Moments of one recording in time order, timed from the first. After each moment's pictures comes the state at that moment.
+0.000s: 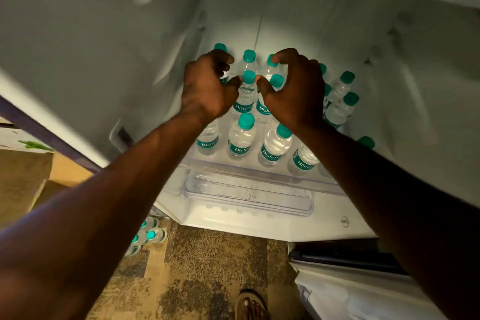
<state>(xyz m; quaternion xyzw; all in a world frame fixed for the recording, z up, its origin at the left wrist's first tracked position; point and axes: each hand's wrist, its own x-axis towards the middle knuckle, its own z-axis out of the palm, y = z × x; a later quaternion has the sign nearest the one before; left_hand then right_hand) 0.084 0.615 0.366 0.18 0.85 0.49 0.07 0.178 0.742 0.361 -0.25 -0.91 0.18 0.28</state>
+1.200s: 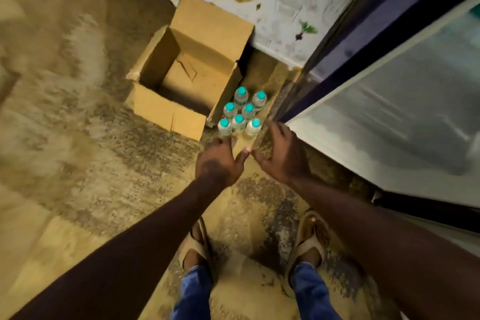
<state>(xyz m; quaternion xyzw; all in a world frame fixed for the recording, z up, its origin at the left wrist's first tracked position) 0.253 0.203 0.098 0.02 0.94 0.15 0.29 0.271 0.363 0.094 -0.10 -0.95 0.26 -0.16</state>
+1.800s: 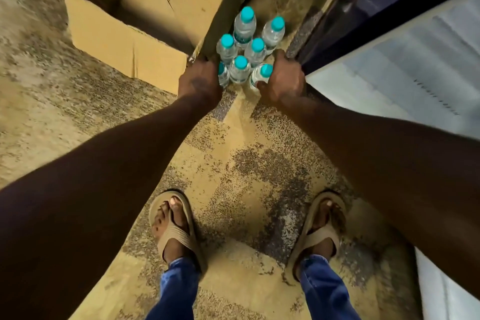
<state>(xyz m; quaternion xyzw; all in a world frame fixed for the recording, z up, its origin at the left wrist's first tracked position) 0.163 0.186 -0.121 0.03 0.96 0.09 0.25 0.176 0.351 -0.110 -0.20 -0.94 0.15 -0.24</state>
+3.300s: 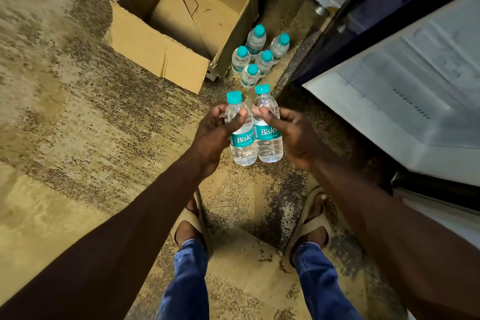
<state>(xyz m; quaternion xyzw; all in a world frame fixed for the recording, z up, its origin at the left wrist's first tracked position) 0.291 0.162 -0.015 -0.27 0.55 0.73 0.31 0.297 0.344 -0.019 -0.26 -0.55 0.74 -0.28</state>
